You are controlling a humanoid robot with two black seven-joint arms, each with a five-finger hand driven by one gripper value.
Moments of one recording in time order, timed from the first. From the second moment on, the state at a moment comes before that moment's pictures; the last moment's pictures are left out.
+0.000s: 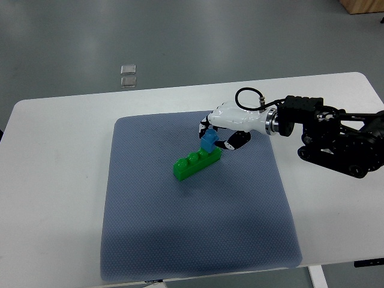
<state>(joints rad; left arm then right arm) 0.04 0.00 -0.09 -0.16 0.07 0.01 0.14 1.08 -0.39 0.06 1.09 -1.61 -0.04 0.24</state>
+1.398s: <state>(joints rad) 0.04 0.00 -0.09 -0.16 0.07 0.01 0.14 1.08 -0.37 0.01 1.07 -1.64 -0.05 0.24</state>
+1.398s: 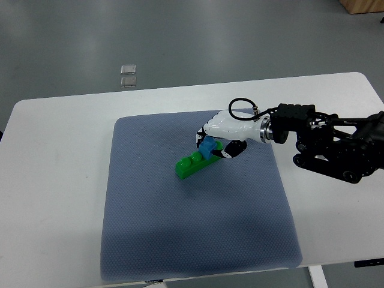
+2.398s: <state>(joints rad) 0.04 0.00 -0.09 -0.16 0.07 0.01 0.14 1.09 -0.34 -0.01 1.06 -1.66 -0.05 0.24</state>
